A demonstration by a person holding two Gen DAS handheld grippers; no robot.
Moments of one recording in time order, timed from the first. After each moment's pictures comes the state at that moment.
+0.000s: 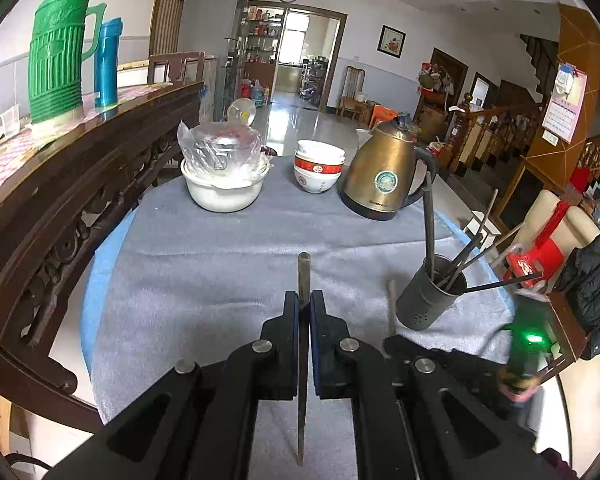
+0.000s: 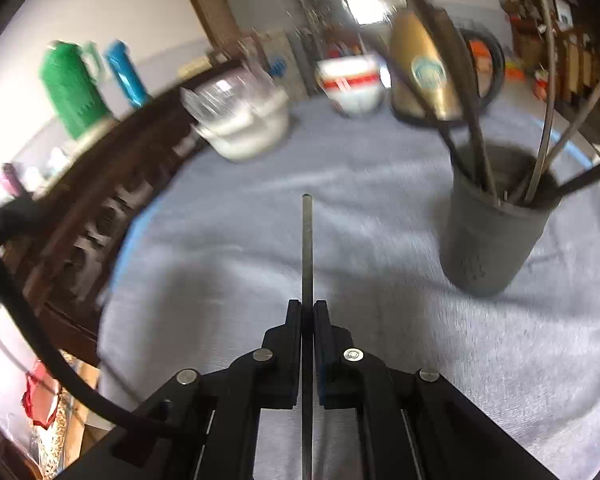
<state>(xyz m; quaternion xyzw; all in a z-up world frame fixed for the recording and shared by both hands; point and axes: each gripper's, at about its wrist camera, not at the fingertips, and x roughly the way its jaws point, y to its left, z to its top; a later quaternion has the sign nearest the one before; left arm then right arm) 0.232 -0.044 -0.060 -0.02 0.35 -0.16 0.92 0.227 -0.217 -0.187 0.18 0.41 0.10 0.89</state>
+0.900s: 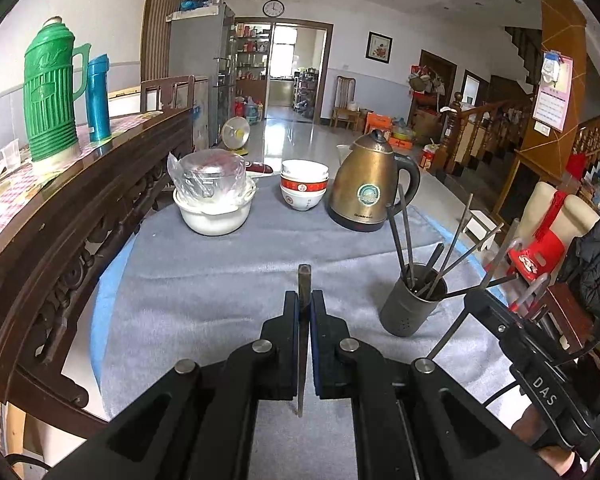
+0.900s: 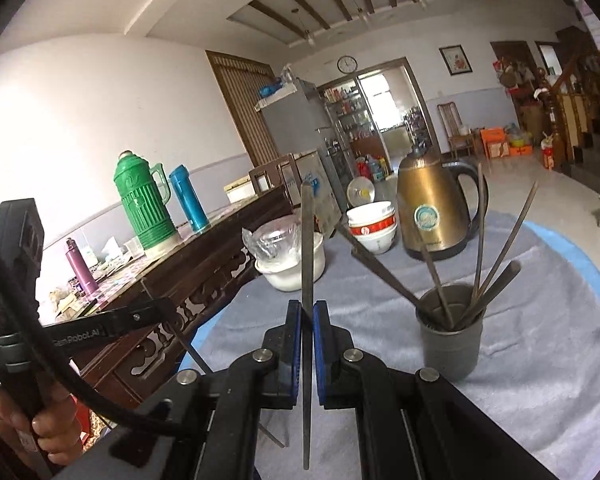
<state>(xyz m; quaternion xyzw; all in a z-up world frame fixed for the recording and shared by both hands) 0.210 -0.069 -0.031 0.01 0.32 -0.17 0.93 0.145 -0.266 -0.092 0.22 0.21 0.11 0.95</state>
